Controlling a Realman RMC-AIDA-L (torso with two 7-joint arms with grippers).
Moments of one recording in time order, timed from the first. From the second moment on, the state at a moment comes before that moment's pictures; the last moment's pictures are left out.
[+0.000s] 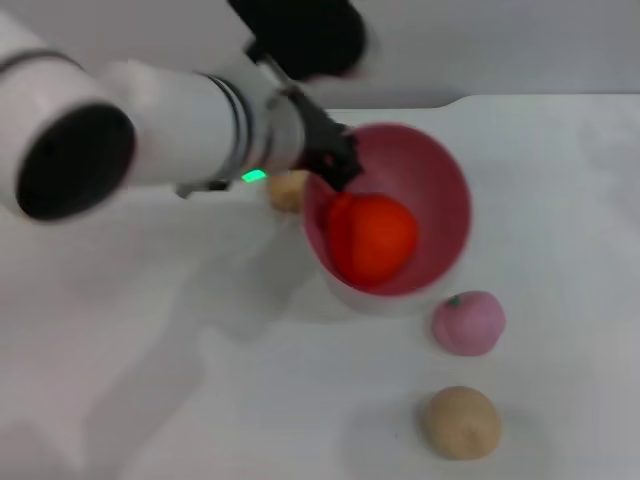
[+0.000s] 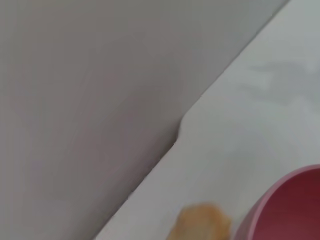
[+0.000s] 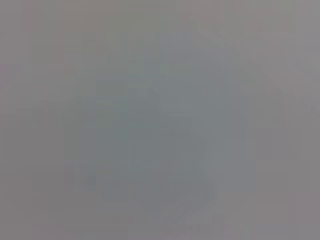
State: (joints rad) left arm -0.59 -2.07 1.87 1.50 -0.35 -0.94 0.29; right arm 0.11 2.09 -1.53 -1.75 0.22 0.55 0.01
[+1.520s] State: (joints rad) left arm -0.42 -2.08 2.47 1.42 0.96 -0.48 0.39; right arm 0.09 2.08 -1.54 -1.63 0.22 0.61 0.05
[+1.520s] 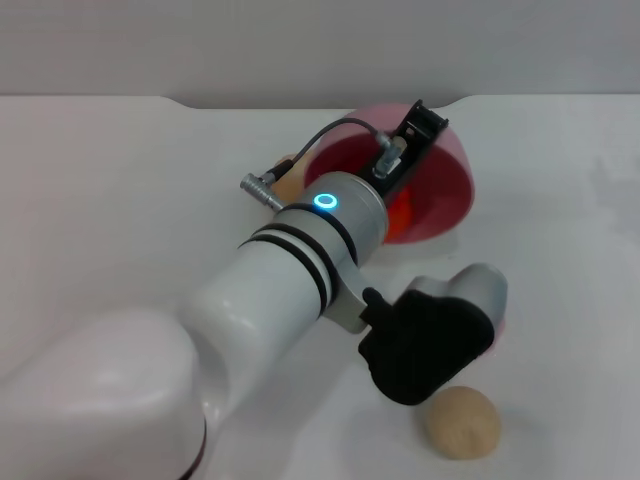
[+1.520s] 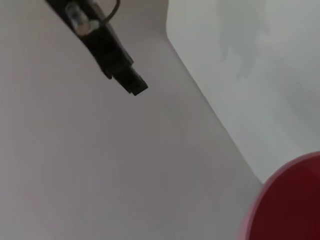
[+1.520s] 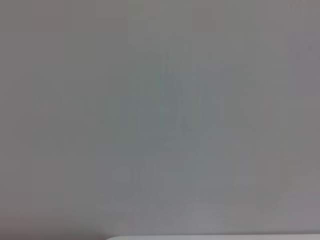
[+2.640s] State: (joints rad) left arm -0.49 -2.08 2.32 1.58 0.81 -0.79 -0.27; right arm 0.10 2.08 -1.58 -1.63 0.25 0.63 0.06
